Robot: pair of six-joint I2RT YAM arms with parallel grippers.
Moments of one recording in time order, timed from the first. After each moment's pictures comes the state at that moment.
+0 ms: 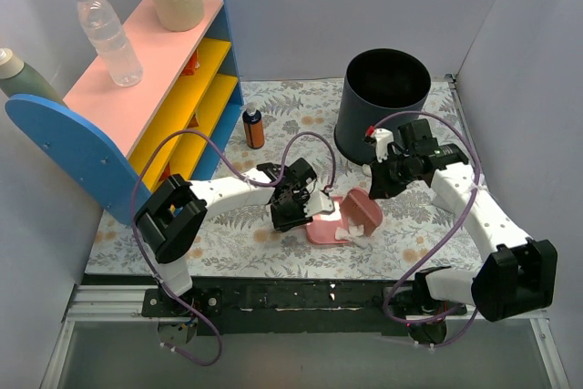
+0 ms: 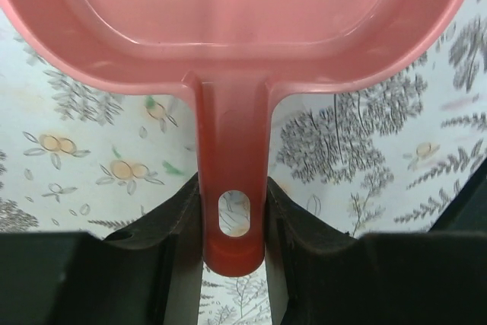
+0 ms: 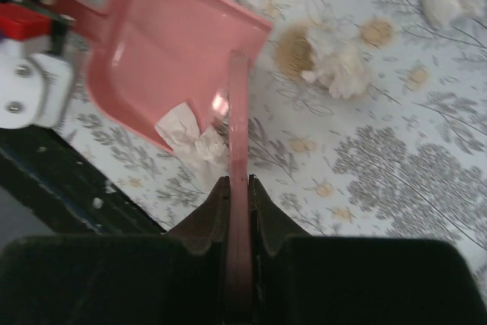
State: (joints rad) left arm -0.89 1.75 1.15 -0.74 0.16 0.54; right arm 0.28 1.21 1.01 -0.89 -0.37 -0.26
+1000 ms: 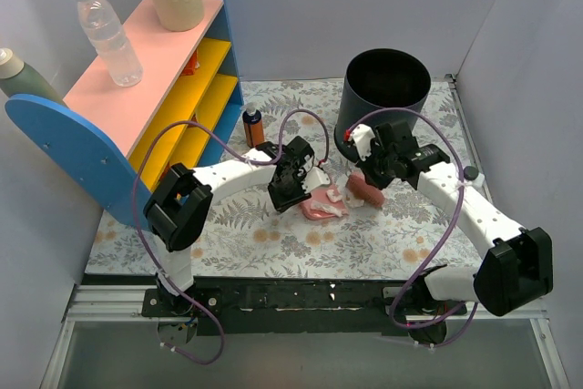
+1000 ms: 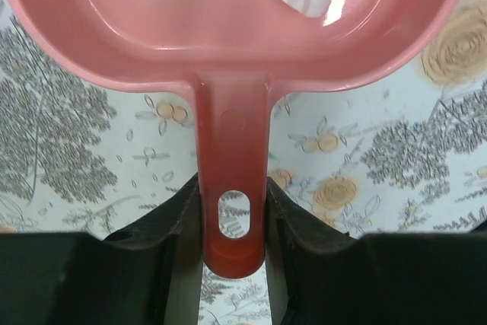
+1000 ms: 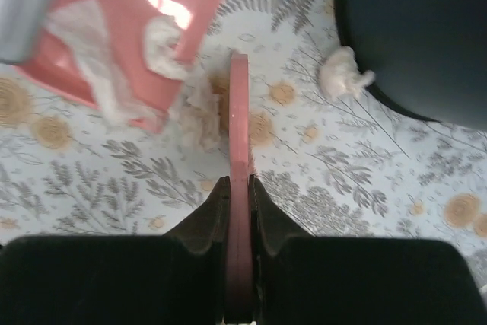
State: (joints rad) left arm -0.80 1.84 1.33 -0.83 0.10 0.46; right arm 0.42 1.29 1.04 -0.71 -0.12 -0.42
